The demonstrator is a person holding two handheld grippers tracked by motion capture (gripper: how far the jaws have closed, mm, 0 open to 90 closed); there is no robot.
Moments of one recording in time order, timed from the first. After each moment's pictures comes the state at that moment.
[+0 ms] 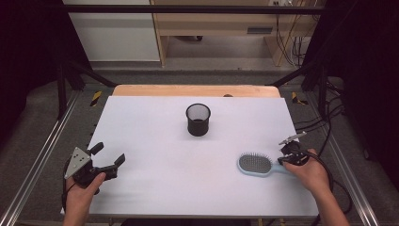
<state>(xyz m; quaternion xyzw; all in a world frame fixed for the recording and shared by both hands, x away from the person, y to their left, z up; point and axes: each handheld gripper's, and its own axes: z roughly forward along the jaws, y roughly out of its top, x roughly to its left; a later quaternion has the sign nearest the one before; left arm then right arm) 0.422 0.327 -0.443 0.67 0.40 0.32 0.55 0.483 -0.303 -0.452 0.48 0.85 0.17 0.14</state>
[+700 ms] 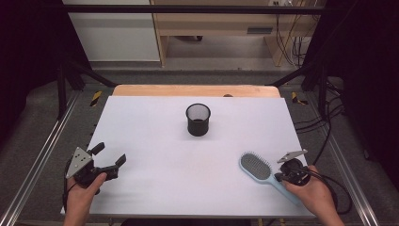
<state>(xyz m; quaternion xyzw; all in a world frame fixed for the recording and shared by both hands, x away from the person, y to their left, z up) 0.422 0.325 -0.444 0.67 0.39 0.32 0.54 0.428 -0.285 -0.448 0.45 0.86 0.19 0.13</state>
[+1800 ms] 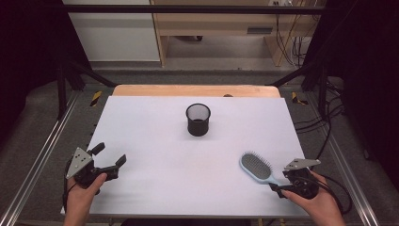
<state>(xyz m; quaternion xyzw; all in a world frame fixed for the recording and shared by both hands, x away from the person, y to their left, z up) 0.422 0.325 -0.444 0.67 0.39 0.32 0.54 0.399 -0.290 -0.444 0.45 0.84 0.27 0.14</state>
